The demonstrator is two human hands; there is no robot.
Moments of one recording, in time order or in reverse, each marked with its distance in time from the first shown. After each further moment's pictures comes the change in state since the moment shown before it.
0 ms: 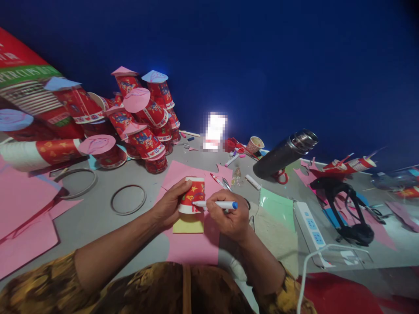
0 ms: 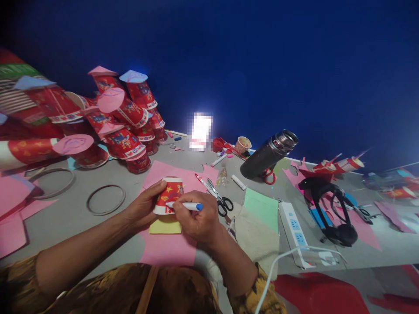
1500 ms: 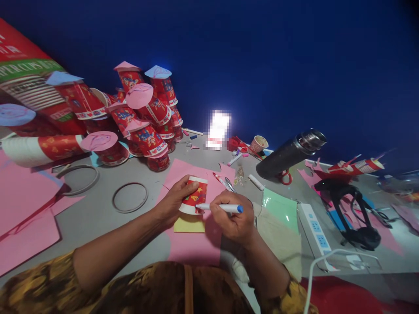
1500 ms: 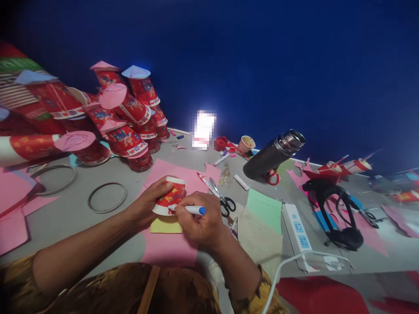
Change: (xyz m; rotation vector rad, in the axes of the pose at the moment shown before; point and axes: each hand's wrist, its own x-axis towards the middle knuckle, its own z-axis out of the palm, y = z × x) left_hand -0.004 0.003 0.007 0.223 0.032 0.040; right_hand 0.001 -0.001 -0.003 -0.019 -0.054 -0.039
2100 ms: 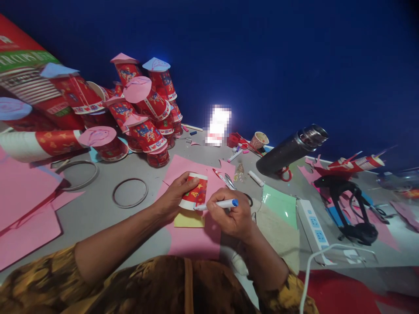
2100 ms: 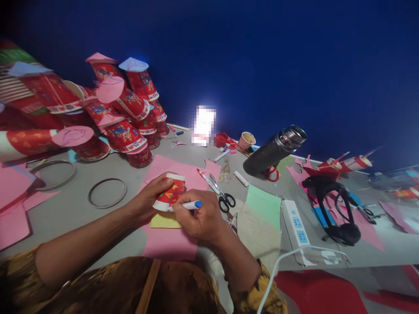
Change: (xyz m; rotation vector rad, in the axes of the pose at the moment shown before) left_hand 0.000 -0.002 -0.001 -0.006 0.016 -0.006; right_hand -0.002 0.002 -0.001 0.087 -0.093 0.041
